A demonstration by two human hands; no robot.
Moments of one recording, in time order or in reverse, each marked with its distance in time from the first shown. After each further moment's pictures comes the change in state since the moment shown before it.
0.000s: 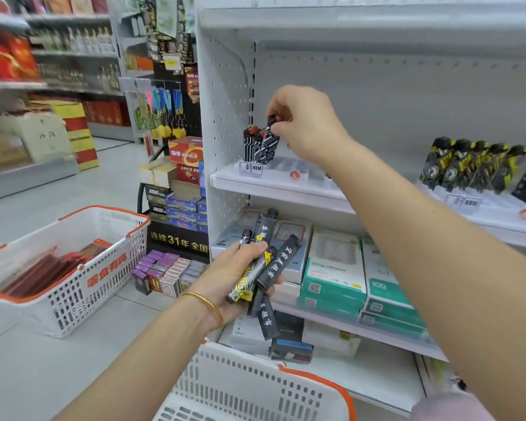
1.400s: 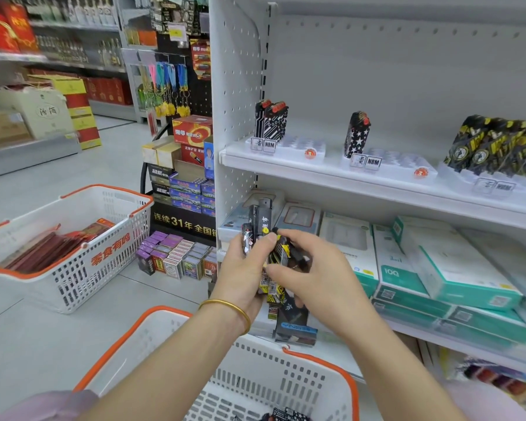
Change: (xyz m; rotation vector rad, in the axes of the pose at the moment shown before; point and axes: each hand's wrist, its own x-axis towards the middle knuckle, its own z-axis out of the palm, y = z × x) left_hand -0.007 -0.029 0.007 -0.055 0.238 0.256; right_hand -0.181 -0.008 0.059 0.479 -0.271 0.434
